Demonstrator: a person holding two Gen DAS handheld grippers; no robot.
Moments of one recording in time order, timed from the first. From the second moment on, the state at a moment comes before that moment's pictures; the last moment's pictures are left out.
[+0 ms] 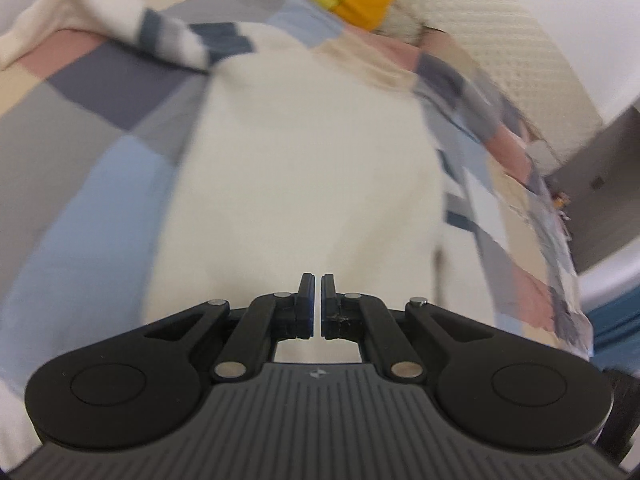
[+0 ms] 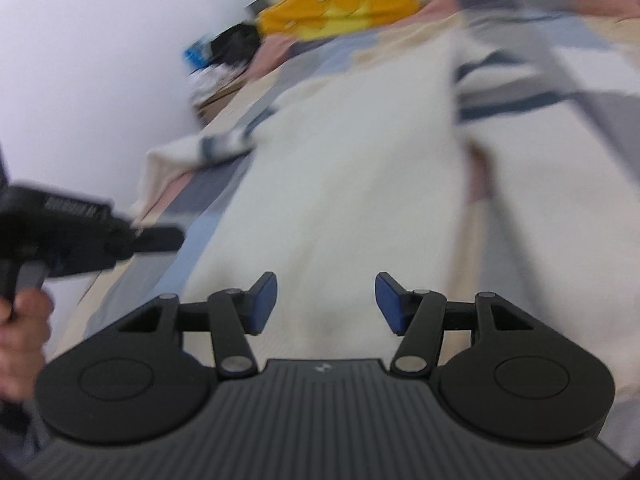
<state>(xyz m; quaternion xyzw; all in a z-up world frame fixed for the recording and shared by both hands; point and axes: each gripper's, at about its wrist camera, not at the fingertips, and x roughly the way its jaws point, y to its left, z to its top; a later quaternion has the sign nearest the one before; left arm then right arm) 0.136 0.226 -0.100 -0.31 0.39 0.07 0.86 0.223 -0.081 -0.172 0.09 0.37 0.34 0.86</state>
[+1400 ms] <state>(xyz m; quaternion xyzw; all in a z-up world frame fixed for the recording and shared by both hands) 0.214 0.107 -0.201 -0.19 0.40 -0.05 0.90 0.332 -0.217 -0.237 0.10 0.47 0.22 0.85</state>
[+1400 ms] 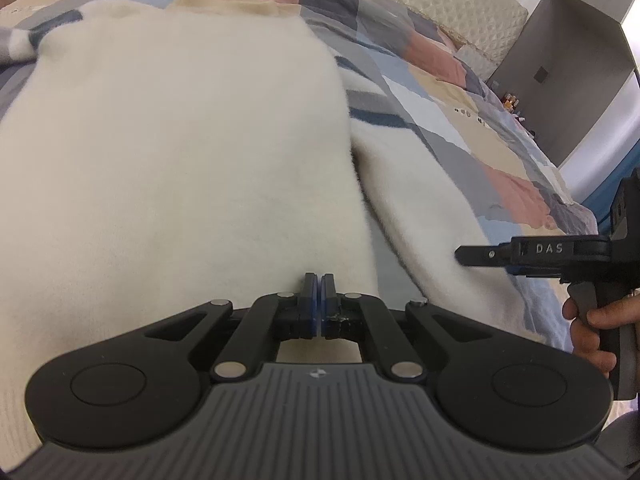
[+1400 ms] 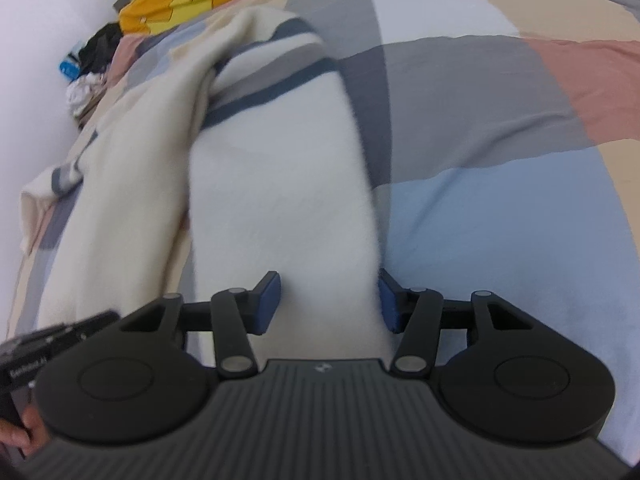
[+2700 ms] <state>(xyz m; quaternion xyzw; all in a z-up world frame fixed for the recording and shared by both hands) 0.201 0.115 -0.188 -0.22 0.34 -0.08 0.91 0.538 -0.251 0.024 -0.24 0.27 -0.08 0.93</state>
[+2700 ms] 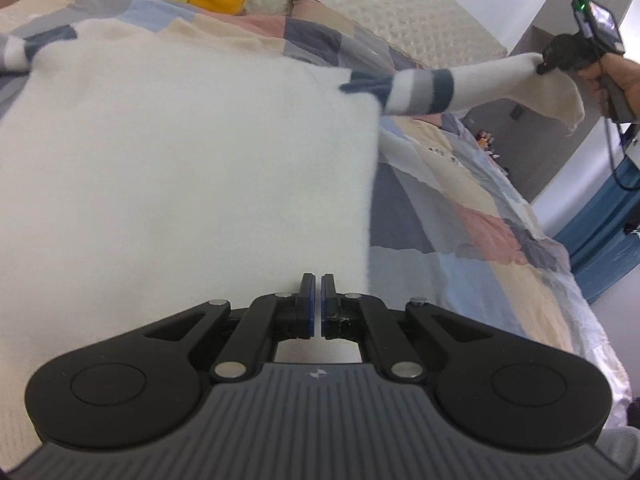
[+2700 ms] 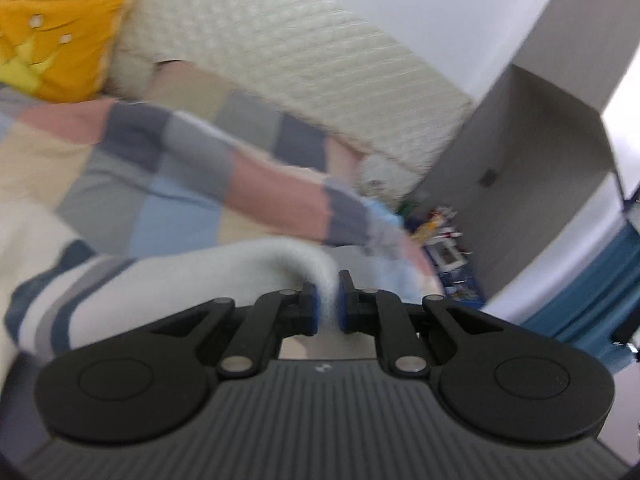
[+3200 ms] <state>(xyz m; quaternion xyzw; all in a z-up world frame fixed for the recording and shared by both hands) 0.203 0.115 -0.190 -0.24 0.34 -0.10 0.90 0.607 -0.351 -0.150 -0.18 0.38 -0.12 0.90</state>
